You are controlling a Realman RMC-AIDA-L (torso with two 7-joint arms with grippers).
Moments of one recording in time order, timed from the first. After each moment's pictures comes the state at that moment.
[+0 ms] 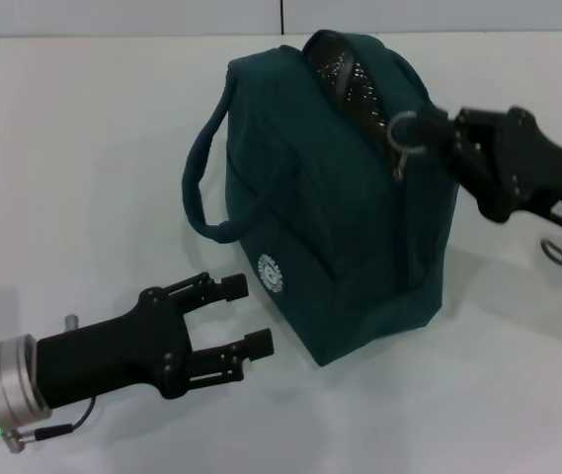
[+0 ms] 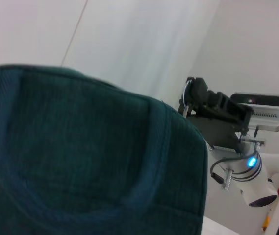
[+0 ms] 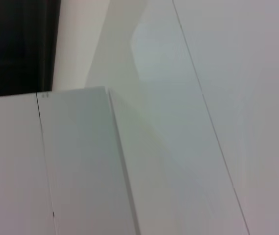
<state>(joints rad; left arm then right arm) -0.33 -2.09 0.73 0.35 1.82 1.77 -1.09 0.59 2.03 -1.13 -0.18 -1.10 -1.76 0.94</state>
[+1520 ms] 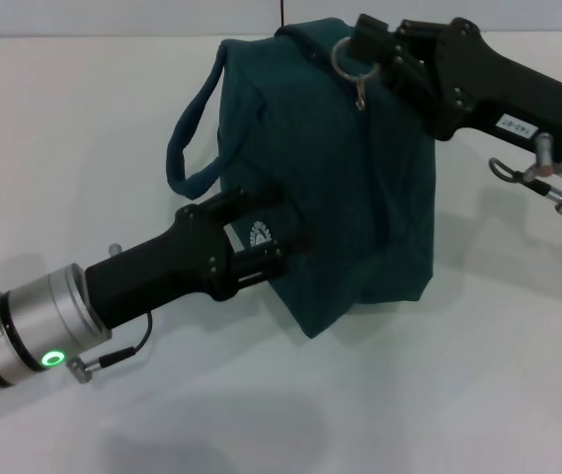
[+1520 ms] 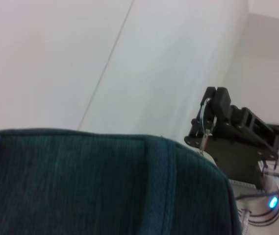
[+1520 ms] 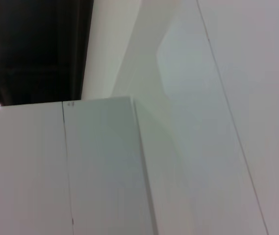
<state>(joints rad) -0.47 -2.10 0.75 0.15 1.59 1.69 -1.01 0.76 2.03 -1.18 -0.19 -1.03 -1.70 0.98</state>
